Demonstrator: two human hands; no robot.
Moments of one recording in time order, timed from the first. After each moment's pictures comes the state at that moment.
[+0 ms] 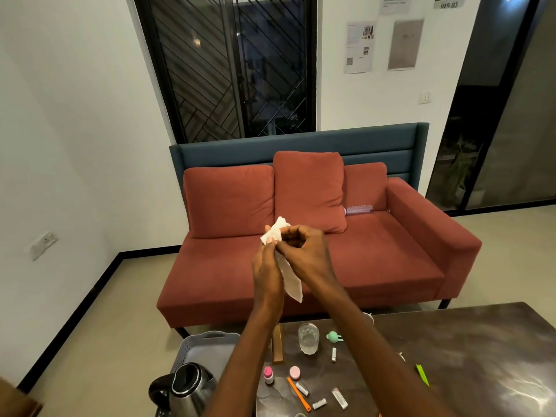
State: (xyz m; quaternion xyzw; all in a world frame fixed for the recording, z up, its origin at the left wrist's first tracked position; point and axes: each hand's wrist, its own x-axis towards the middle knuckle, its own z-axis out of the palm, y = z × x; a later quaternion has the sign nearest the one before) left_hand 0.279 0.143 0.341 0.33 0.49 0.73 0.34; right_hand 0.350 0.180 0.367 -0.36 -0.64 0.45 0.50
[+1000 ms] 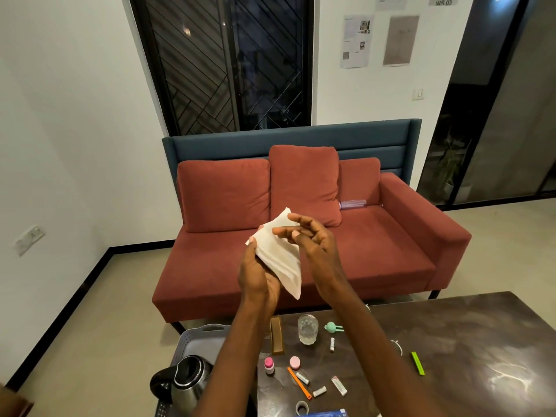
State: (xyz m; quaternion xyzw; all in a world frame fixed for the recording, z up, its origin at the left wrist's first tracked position) left_hand 0.246 0.129 0.338 0.11 0.29 0.78 0.54; right_hand 0.349 0.158 0.363 -0.25 -0.57 0.57 0.54
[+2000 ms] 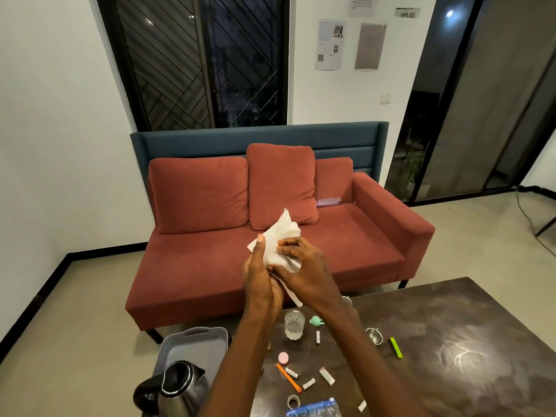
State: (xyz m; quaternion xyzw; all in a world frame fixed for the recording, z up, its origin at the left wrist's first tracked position) left_hand 0.240 0.111 0.327 0.14 0.28 0.77 0.56; right_hand 0.335 0.126 0.336 -0.37 -0.77 0.23 0.47
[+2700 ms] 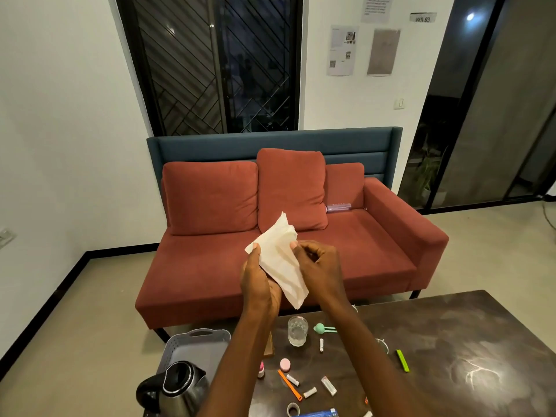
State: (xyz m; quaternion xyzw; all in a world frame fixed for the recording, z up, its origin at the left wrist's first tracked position) left_hand 0.248 0.119 0.330 0.09 0.33 0.77 0.54; right_hand 0.350 0.141 0.343 -0.43 -0.62 0.38 0.53
